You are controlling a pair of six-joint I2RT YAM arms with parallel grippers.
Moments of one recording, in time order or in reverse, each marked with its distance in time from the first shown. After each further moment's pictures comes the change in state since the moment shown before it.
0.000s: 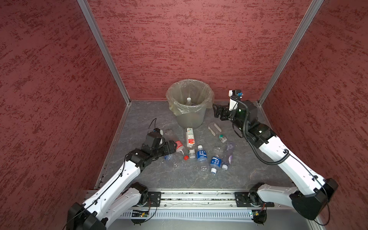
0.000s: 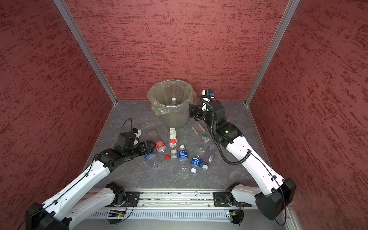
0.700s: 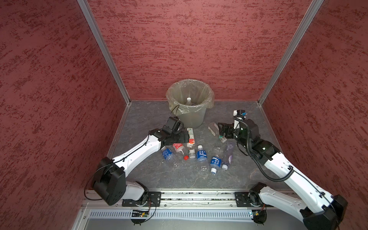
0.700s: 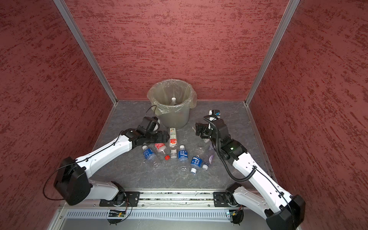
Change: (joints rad) left arm -0.138 0.506 0.362 0.011 -0.063 0.122; right arm 0.000 -0.210 -0.339 -0.055 -0.002 0.155
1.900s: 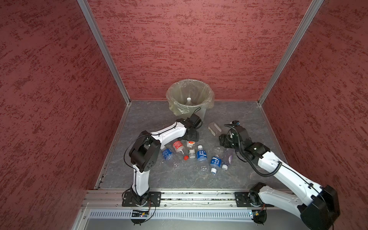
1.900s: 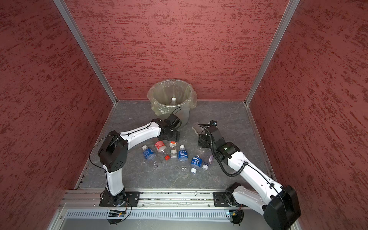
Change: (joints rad) left arm -0.095 0.490 0.400 -0.242 -0.173 -0.031; right arm 0.000 0.061 -0.117 -0.116 0.010 0.070
